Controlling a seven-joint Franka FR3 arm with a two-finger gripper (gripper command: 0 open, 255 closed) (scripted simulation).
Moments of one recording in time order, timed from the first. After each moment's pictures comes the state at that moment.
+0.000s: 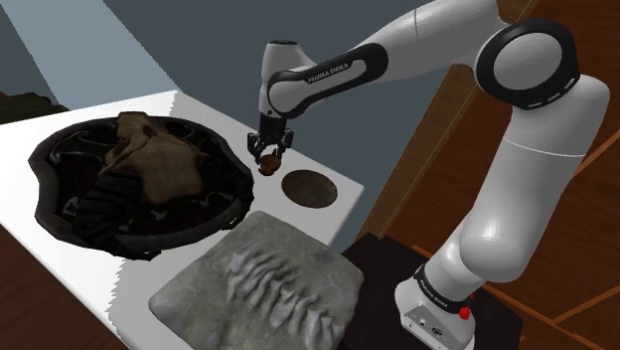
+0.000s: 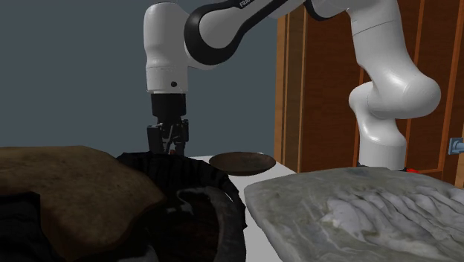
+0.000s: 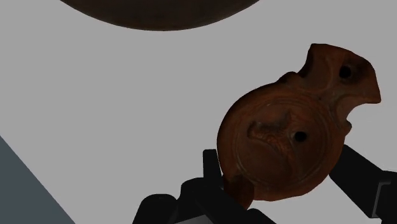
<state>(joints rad) 0.07 0.26 0.19 -1.98 -0.09 2.22 0.49</state>
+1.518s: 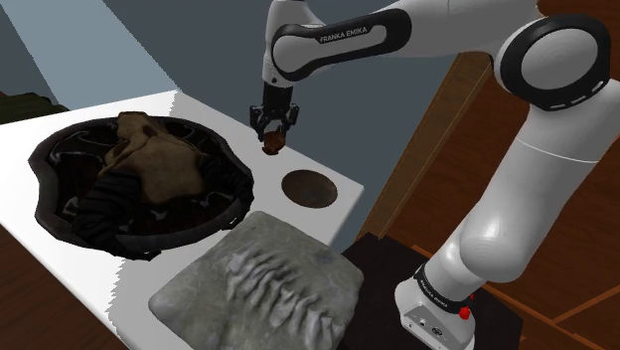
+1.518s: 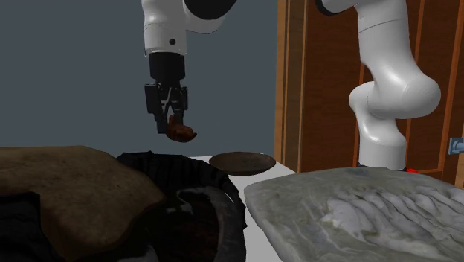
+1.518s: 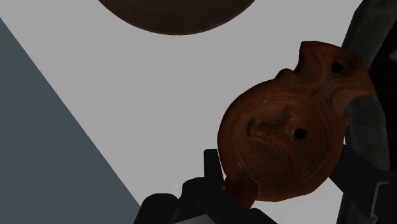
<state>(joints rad) 0.06 0.17 0.20 -1.88 -0.06 2.02 0.47</state>
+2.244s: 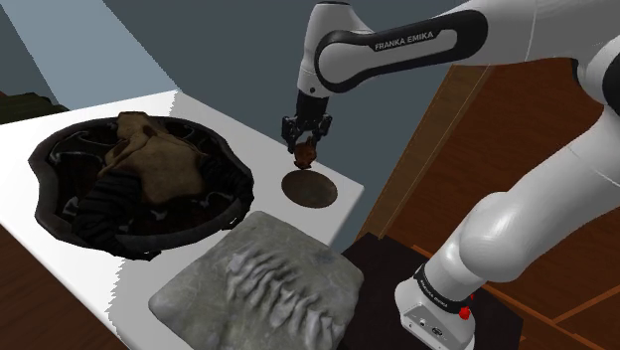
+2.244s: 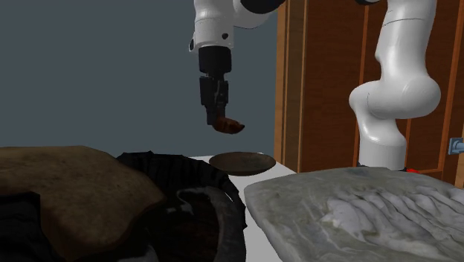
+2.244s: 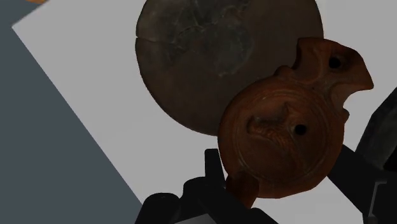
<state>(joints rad) 0.05 -0.17 0.19 -2.24 0.01 2.05 0.42</state>
